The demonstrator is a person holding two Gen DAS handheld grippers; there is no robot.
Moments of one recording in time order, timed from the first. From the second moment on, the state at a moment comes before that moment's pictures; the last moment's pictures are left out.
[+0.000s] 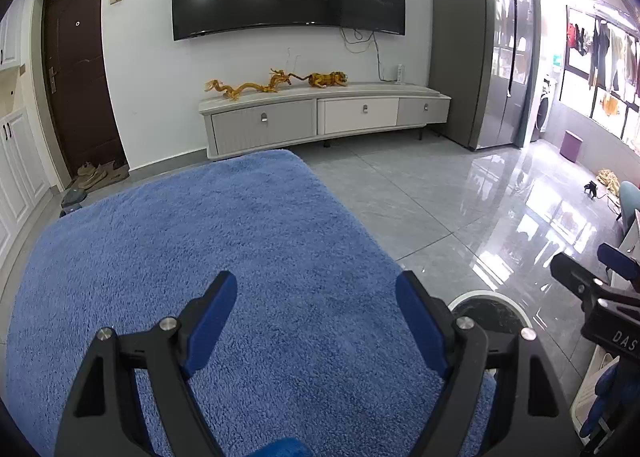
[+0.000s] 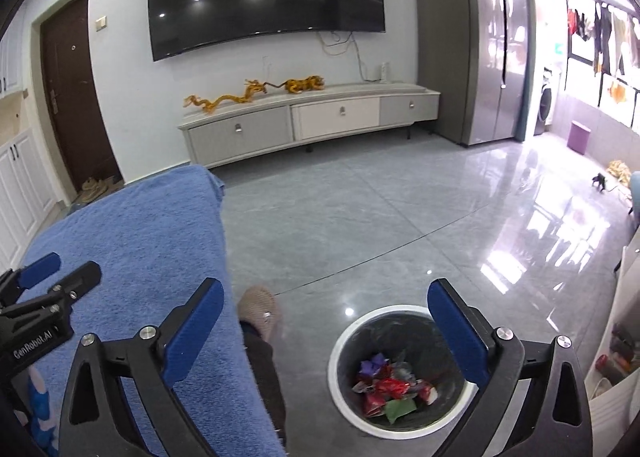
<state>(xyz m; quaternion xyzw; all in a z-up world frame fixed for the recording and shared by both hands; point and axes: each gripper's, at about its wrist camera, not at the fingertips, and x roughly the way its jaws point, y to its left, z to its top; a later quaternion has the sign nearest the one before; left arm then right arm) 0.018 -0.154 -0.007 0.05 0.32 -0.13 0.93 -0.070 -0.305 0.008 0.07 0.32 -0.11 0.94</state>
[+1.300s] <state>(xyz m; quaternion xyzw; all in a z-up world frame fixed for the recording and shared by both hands) 0.014 -0.156 -0.006 0.06 0.29 -0.13 0.95 -0.072 -0.323 0.006 0.08 0.31 -0.14 0.94</state>
